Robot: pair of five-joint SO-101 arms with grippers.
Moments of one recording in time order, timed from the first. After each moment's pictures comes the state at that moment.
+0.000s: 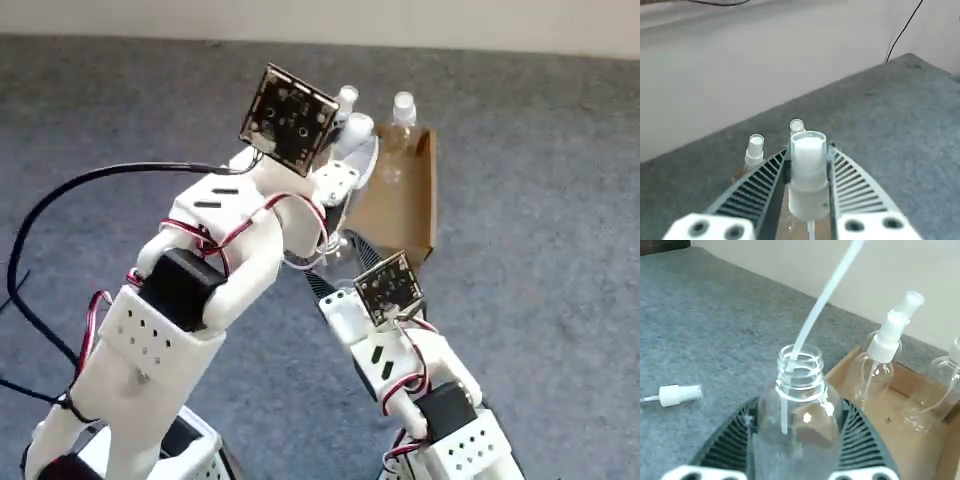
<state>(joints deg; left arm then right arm) 29.7 -37.7 15.0 47.4 3.8 -32.3 -89.9 84.3 26.2 9.5</state>
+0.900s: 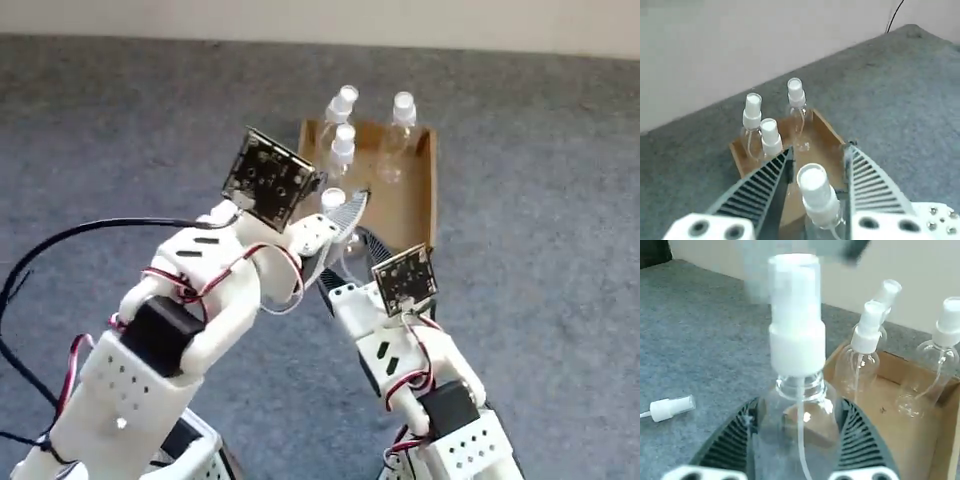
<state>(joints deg) 29.8 -51.9 30.1 48.0 3.8 -29.3 -89.9 84.3 26.2 4.6</state>
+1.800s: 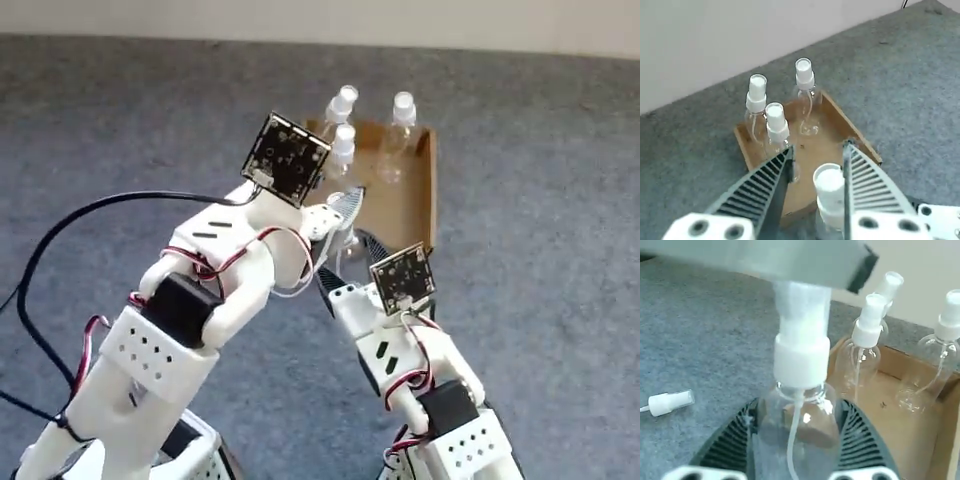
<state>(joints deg) 29.5 -44.3 30.8 48.0 2.8 -29.4 -89.8 84.4 26.2 4.6</state>
